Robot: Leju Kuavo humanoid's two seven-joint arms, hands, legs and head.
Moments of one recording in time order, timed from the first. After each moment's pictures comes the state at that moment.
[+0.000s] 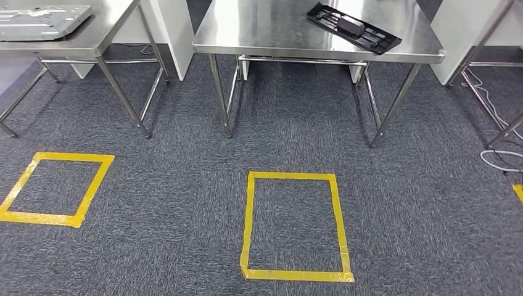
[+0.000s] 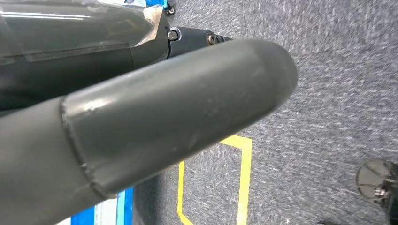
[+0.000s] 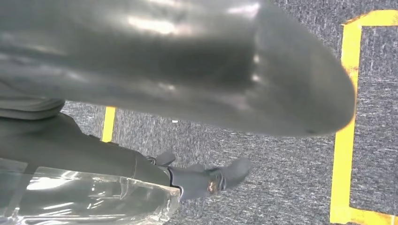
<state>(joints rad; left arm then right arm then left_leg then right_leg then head) -0.11 -0.04 -1.54 -0.10 1.45 0.40 0.19 -0.09 0.19 -1.27 -0.24 1.07 -0.19 -0.45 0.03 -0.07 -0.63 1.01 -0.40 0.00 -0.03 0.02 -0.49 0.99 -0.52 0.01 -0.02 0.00</state>
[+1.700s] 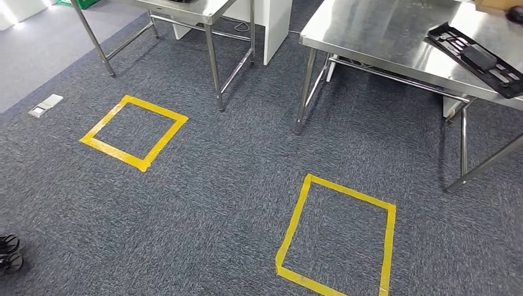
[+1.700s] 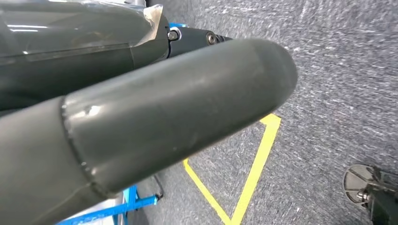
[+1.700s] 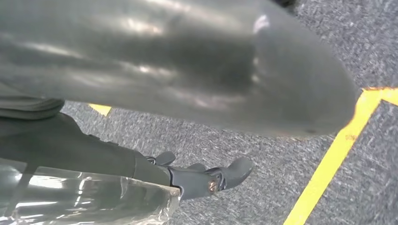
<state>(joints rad) -0.12 -0.05 -1.55 -0.10 1.46 0.39 0.21 -0.08 0.18 -1.27 -0.24 1.09 -0.18 -0.41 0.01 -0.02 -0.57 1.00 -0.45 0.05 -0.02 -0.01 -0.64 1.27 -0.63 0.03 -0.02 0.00</state>
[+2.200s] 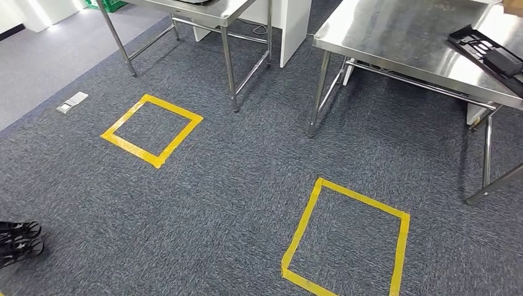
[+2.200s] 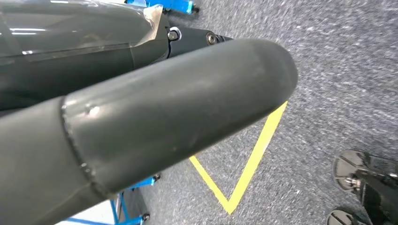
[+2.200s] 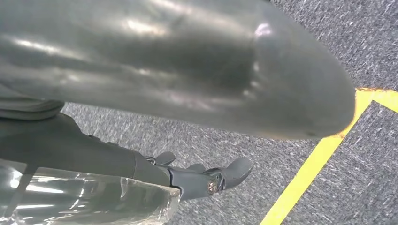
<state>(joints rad) -0.12 -0.06 -1.55 -0.10 1.46 0.40 0.21 -0.09 0.16 -1.25 -0.24 1.11 -0.17 -0.40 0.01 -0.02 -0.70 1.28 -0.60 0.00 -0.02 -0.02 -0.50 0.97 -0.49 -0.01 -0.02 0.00</state>
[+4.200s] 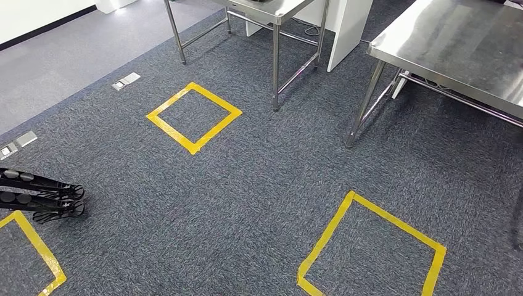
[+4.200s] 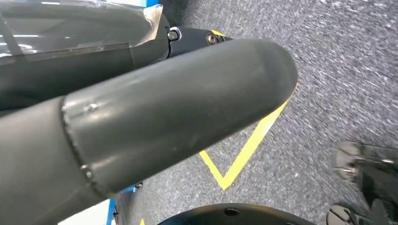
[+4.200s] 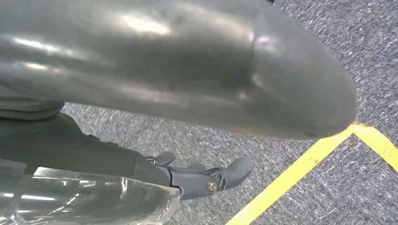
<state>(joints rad) -0.12 -0.07 -1.56 -0.10 1.43 0.38 0.19 -0.09 0.17 -1.25 -0.24 1.09 -0.16 -0.39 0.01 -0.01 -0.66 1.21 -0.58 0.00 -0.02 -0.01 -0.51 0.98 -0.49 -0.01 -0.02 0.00</state>
